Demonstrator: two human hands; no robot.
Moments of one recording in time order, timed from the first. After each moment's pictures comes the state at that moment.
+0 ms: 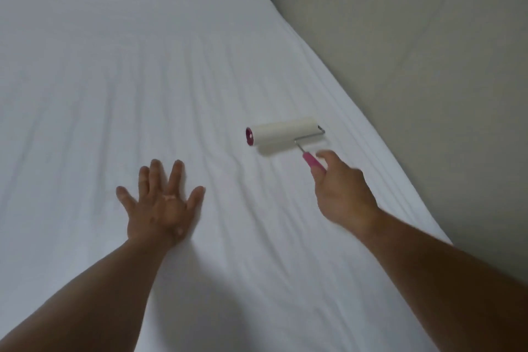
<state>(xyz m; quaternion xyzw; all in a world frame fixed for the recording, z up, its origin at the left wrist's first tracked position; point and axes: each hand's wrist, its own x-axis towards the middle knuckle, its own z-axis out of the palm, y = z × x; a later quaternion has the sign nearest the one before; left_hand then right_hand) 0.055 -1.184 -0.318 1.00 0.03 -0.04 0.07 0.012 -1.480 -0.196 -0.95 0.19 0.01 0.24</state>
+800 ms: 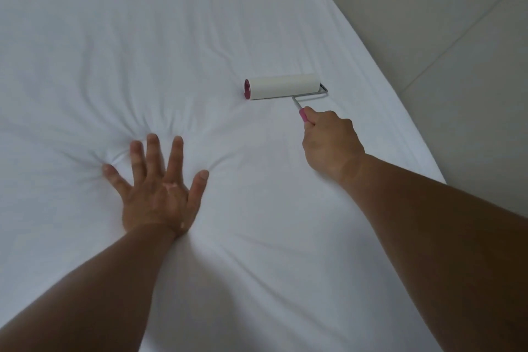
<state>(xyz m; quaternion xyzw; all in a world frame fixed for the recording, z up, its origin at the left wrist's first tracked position) 0.077 -1.193 -0.358 1.00 0.04 -0.01 0.03 0.129 -1.467 -0.247 -0.99 0.08 0.04 0.11</state>
